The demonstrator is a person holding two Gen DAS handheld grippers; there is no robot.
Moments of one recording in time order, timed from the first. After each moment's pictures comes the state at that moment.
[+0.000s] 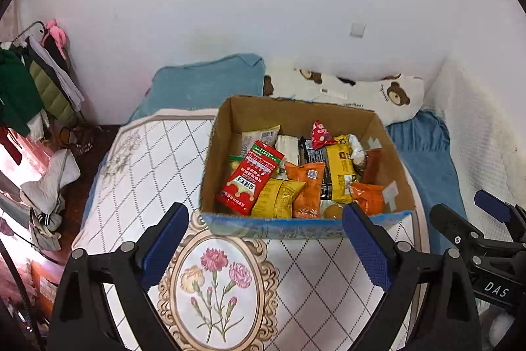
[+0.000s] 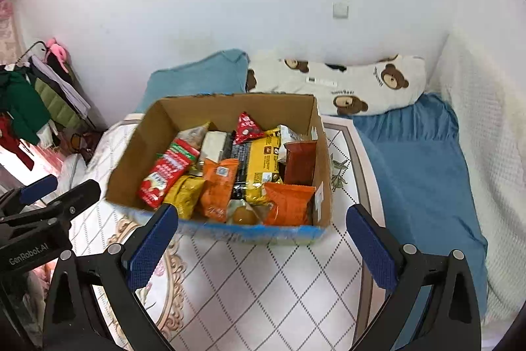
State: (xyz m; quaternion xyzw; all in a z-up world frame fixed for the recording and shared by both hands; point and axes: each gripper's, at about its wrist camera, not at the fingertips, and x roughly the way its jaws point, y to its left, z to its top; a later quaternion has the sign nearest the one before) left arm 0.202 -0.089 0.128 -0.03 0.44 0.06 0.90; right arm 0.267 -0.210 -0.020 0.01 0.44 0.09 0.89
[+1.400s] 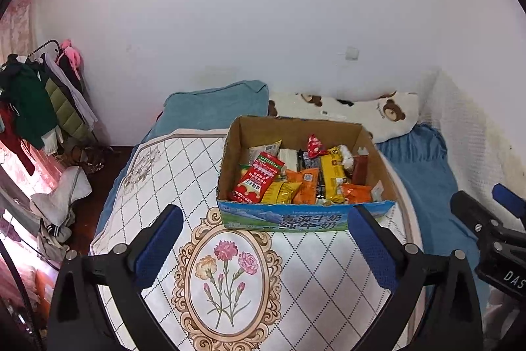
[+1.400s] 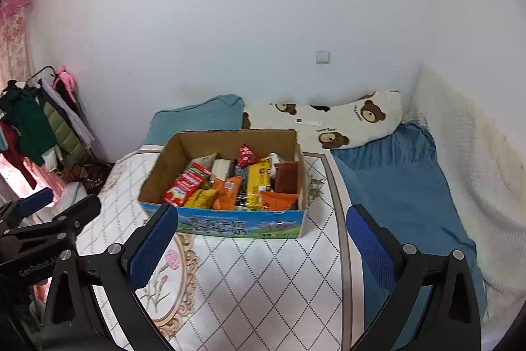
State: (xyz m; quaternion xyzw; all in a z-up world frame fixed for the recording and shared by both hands) left arm 0.142 -0.106 0.154 -0.01 0.39 0.08 0.92; right arm 0.169 -0.236 0.042 0.02 0.36 0.07 0.93
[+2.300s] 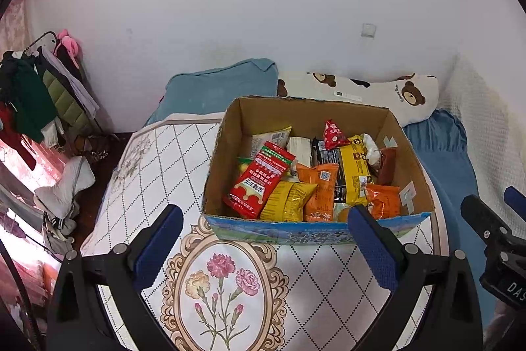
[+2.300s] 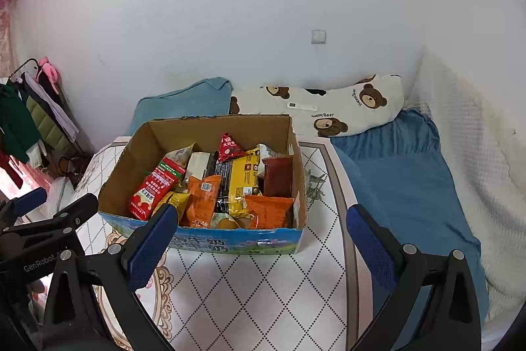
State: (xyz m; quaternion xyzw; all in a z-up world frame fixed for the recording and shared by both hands) left arm 0.213 -0.100 0.102 0.00 0.43 0.10 0.90; right arm 0.257 -0.232 -0.027 0.01 0.39 0.06 0.92
